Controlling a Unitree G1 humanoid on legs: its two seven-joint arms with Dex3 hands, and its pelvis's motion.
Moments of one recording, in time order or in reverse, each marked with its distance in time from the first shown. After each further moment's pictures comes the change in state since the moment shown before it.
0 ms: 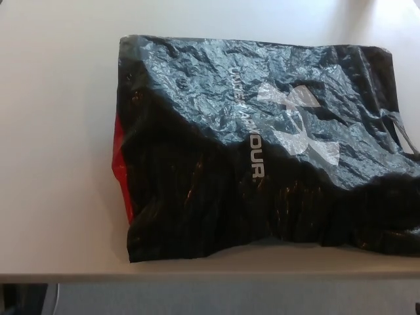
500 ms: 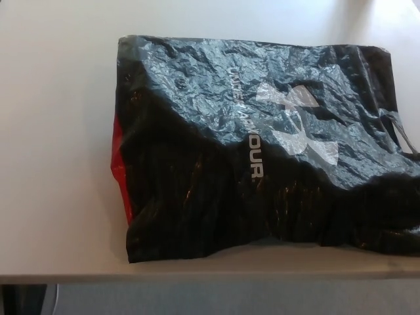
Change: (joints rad) left_arm 0.085 -0.058 0.114 -0.223 -0.134 -0.200 -0.053; right_arm 0.081 0.000 -0.071 -0.189 0.046 -0.244 0.013
